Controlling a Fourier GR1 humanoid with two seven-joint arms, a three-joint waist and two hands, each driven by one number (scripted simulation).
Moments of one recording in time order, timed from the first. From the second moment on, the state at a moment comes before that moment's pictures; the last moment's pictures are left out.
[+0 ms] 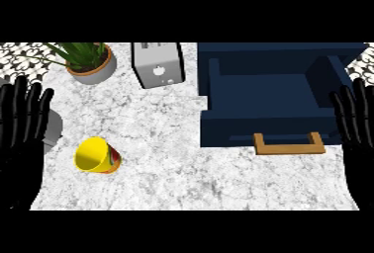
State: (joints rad) left arm 0.00 0.10 -0.01 -2.10 -0.01 0.05 -0.01; right arm 0.01 -0.11 0.01 -2.10 0.00 -0.02 0.03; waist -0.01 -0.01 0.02
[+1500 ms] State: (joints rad) left arm 0.00 0.24 0.26 -1.44 0.31 -0.36 -0.18; right arm -0.19 -0.18 -0.06 -1.91 -0.10 0.14 0.09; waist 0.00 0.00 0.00
